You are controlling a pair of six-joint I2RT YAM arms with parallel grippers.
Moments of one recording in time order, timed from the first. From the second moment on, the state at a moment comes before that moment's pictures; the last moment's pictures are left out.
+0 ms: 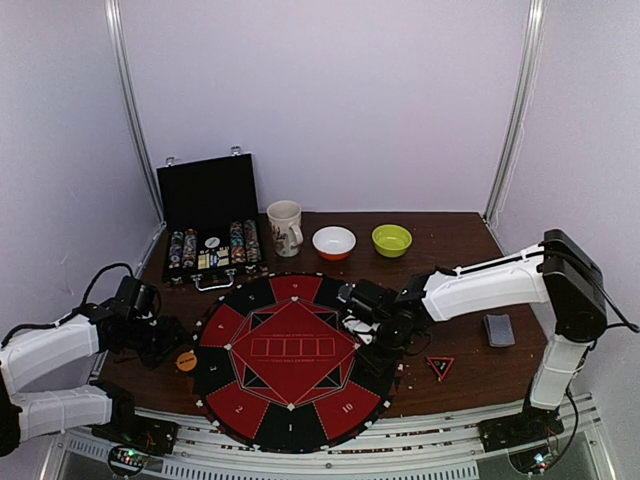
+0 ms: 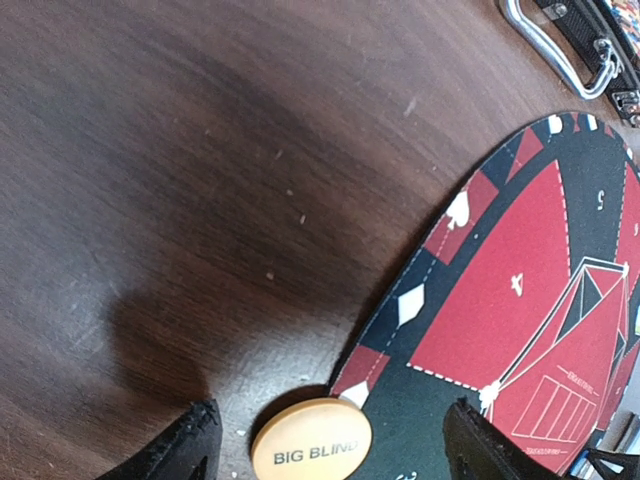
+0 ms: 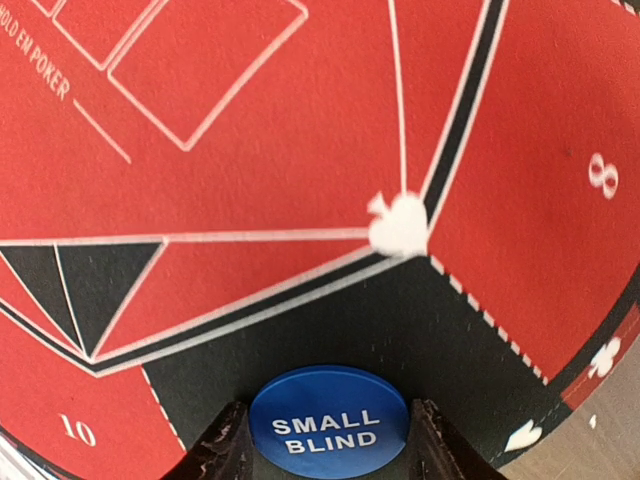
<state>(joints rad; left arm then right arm) -0.28 0.92 0.39 -0.52 0.05 -0.92 1.02 1.81 1.11 -0.68 0.01 0.25</state>
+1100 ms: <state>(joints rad) -0.28 0.96 0.44 -0.50 0.03 -0.88 1.07 1.74 1.04 -0.81 -0.01 0.32</state>
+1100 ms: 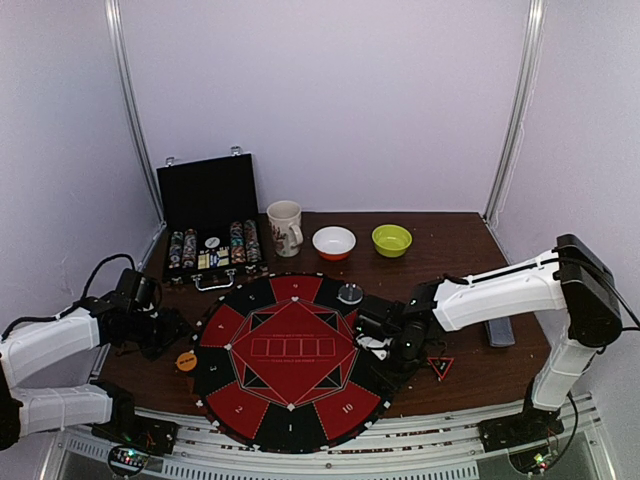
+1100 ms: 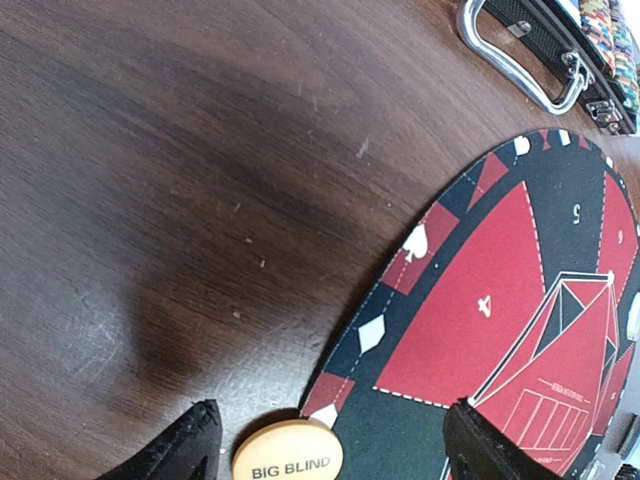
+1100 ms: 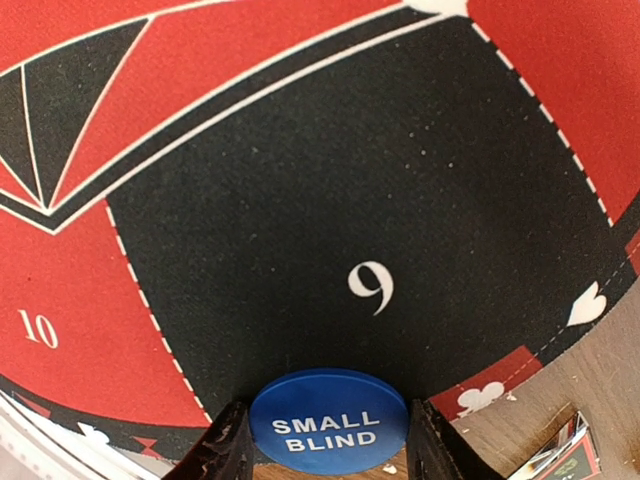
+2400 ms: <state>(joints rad) -0.28 0.95 0.47 -0.49 0.01 -0.83 1.20 1.83 1.24 -0.87 -0.04 0.16</state>
